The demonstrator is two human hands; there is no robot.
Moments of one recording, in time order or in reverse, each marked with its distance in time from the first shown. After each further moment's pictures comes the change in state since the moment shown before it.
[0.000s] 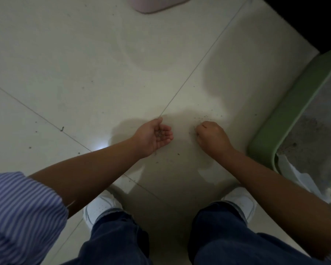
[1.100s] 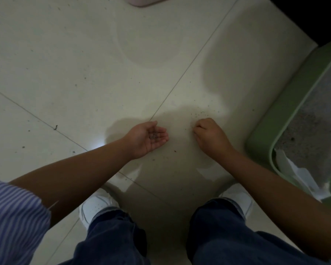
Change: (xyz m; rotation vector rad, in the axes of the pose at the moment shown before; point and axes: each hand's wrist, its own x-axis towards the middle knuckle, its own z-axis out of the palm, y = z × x) left_hand -0.007 -0.003 -0.006 -0.023 0.002 -0.066; right_hand -0.008 0.010 0.014 0.013 0.170 -0.063
